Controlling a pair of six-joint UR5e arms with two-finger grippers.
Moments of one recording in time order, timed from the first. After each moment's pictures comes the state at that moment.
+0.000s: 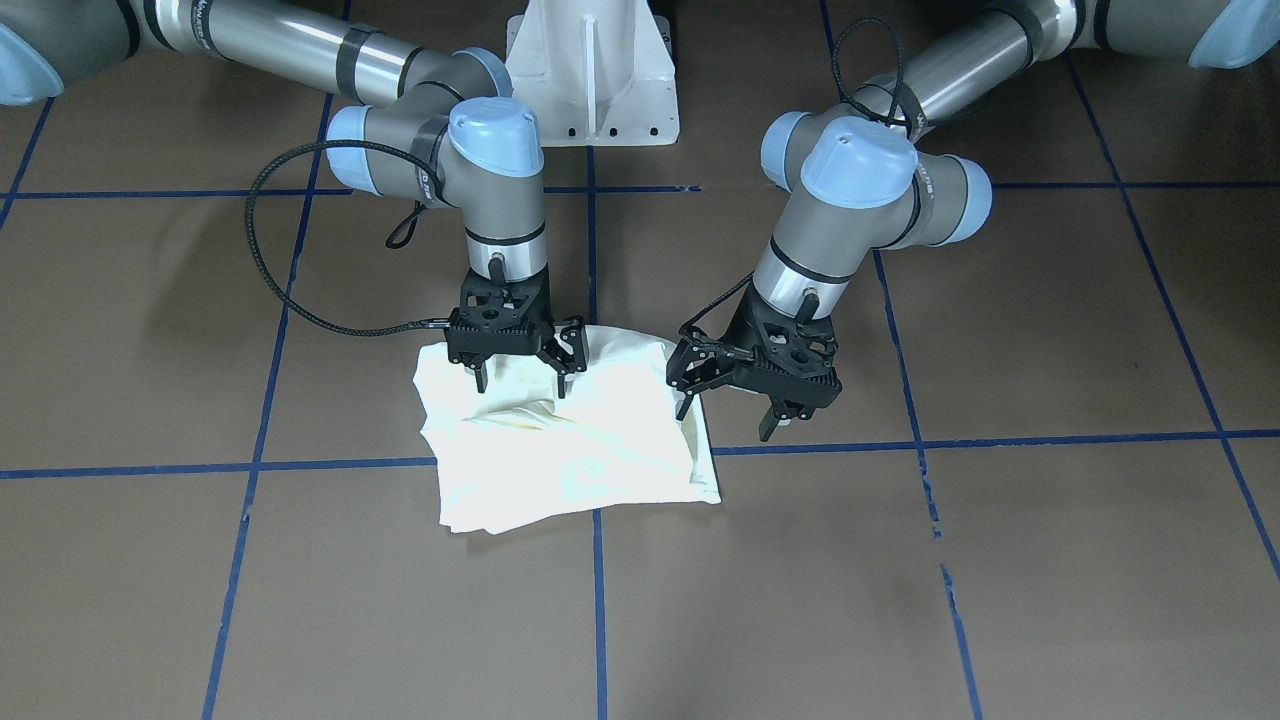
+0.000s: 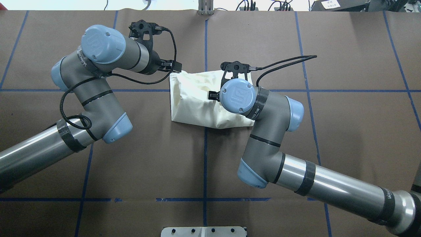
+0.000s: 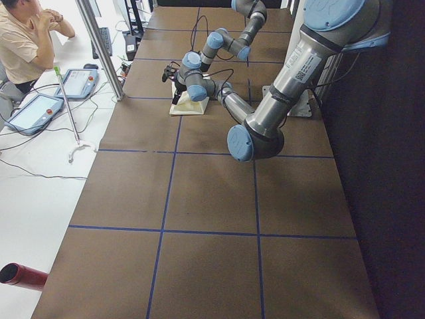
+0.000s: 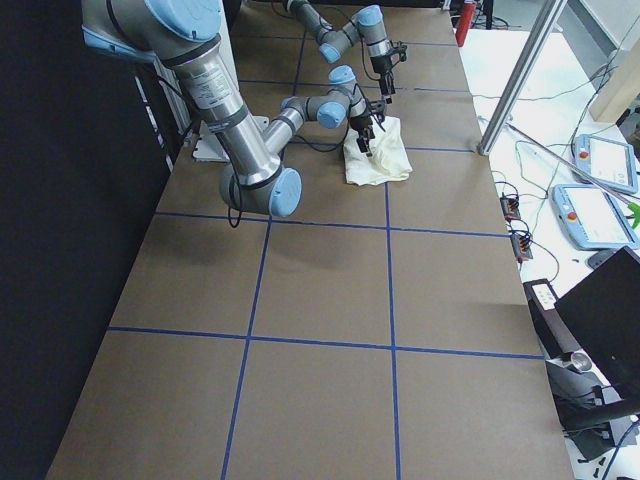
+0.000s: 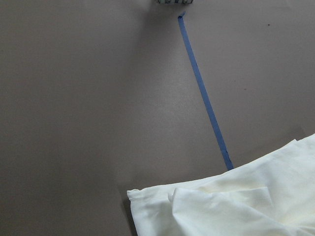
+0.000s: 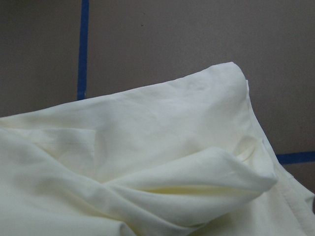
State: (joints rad) left arm -0.73 -2.23 -1.47 -2.12 -1.83 -1.01; right arm 0.50 -0.86 1.49 -1.38 1.47 1.31
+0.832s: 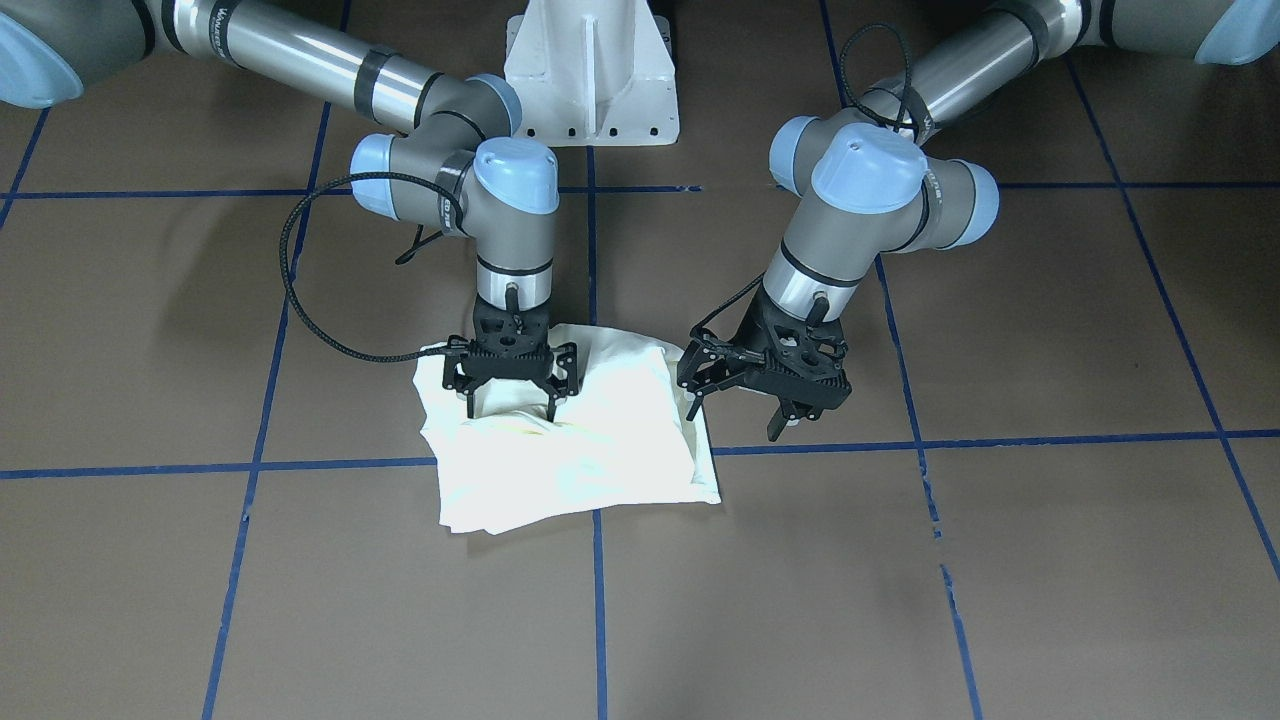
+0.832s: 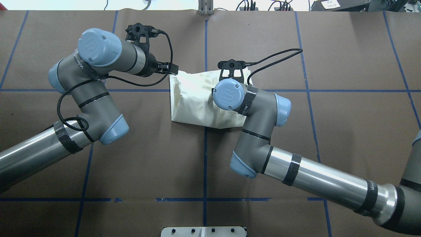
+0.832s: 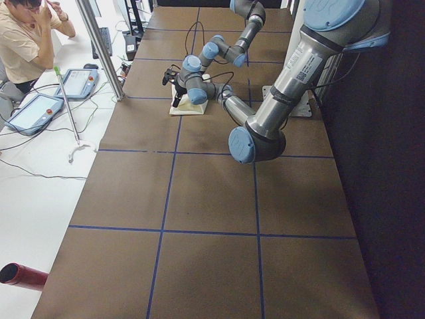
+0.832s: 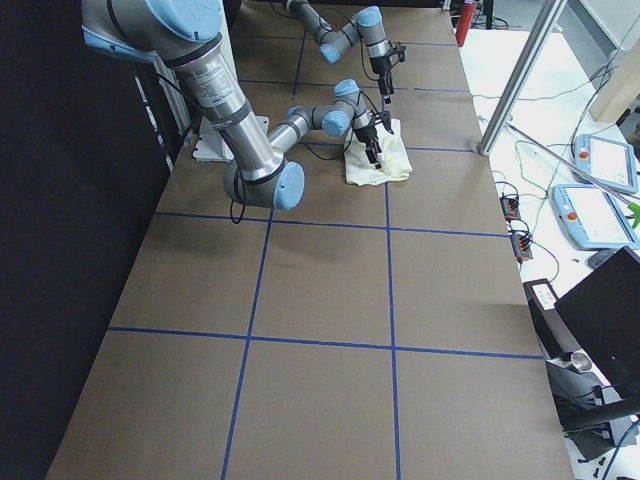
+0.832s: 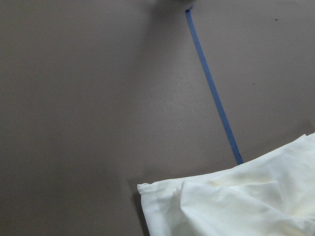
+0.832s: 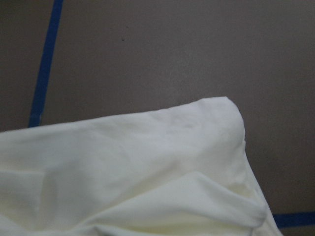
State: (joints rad) left arm -0.73 -2.21 -1.47 -2.14 -1.83 -1.01; right arm 0.53 -0.78 1.30 -1.37 1.38 1.25
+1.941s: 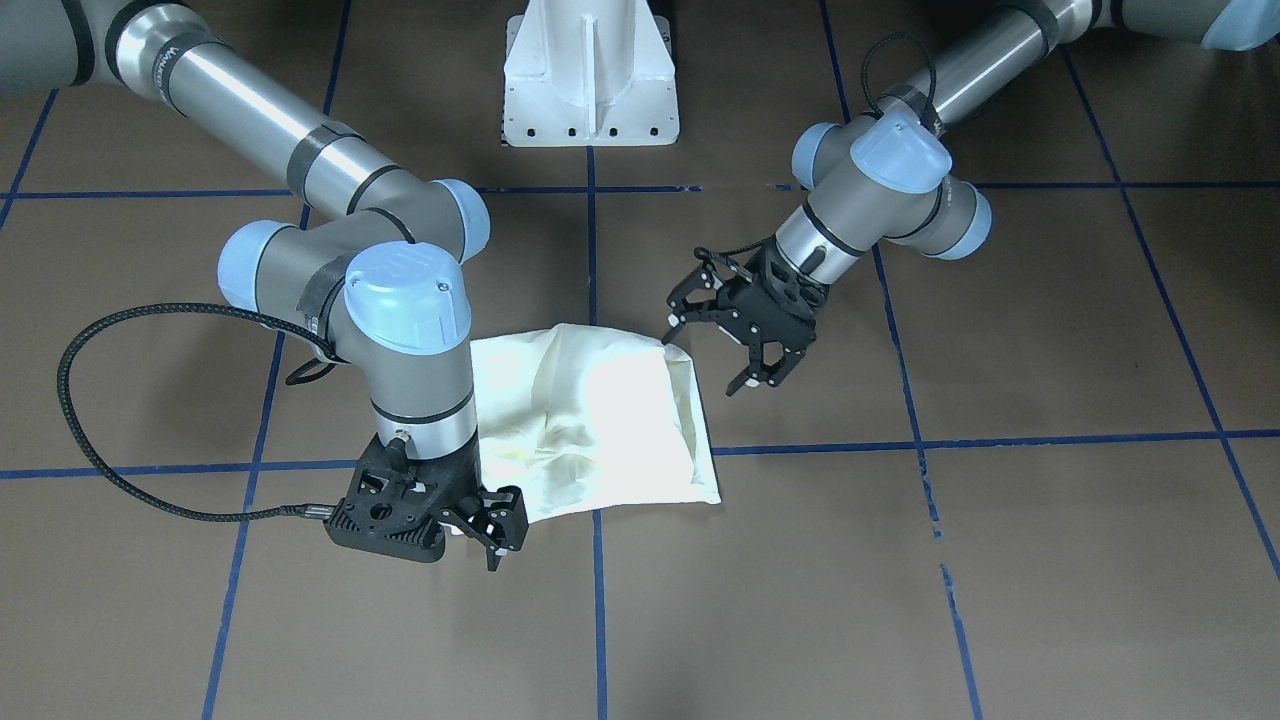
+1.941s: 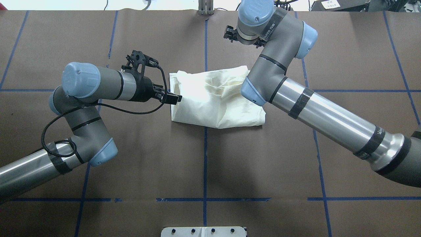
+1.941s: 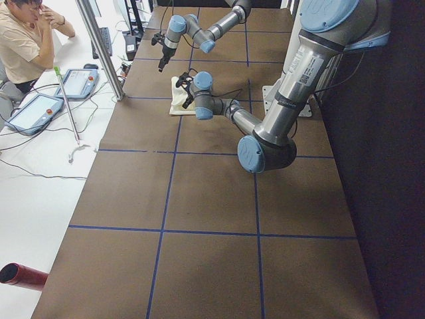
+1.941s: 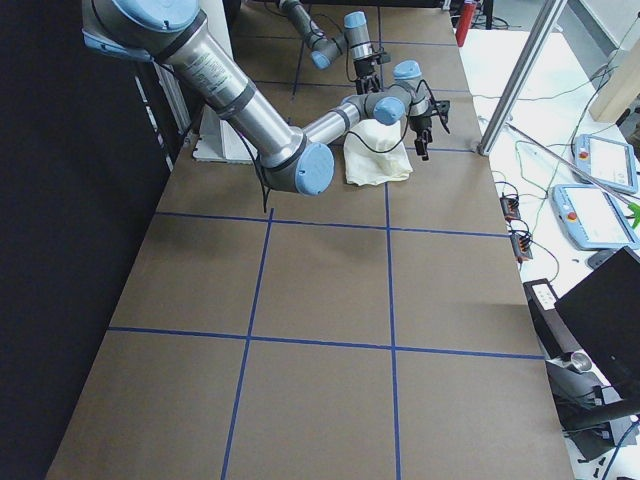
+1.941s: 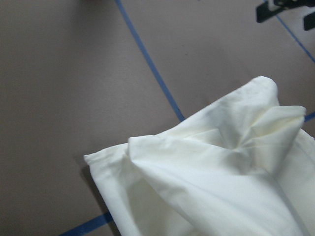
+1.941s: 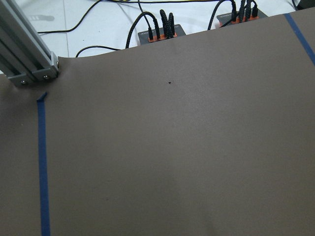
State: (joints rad) left arm -0.65 -2.10 -1.46 -2.58 -1.92 -0.73; right arm 0.79 -0.66 1.17 -1.28 1.69 1.27
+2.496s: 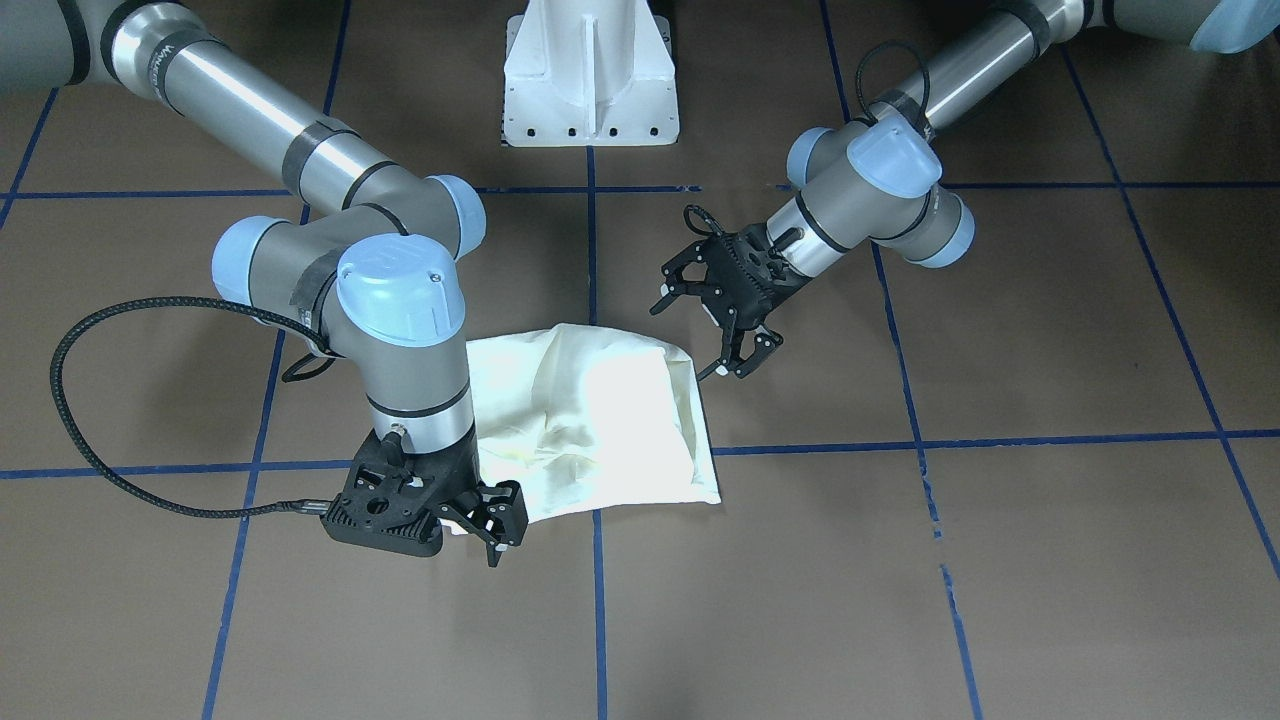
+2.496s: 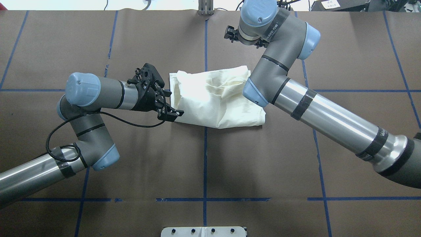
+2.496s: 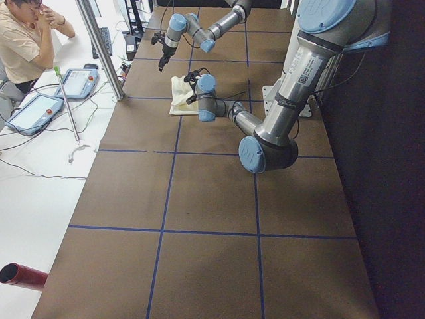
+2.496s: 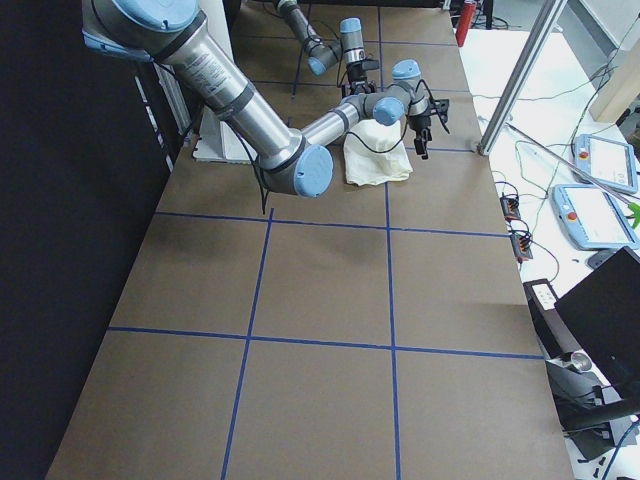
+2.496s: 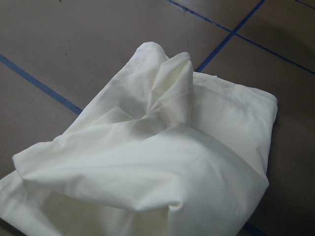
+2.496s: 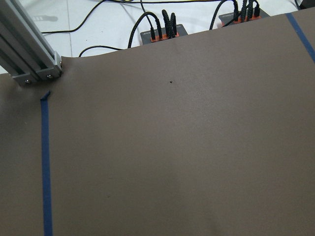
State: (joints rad) left arm -0.63 -2.11 -1.37 -2.73 -1.96 -0.45; right arm 0.79 -0.68 1.19 -1.28 1.69 1.27
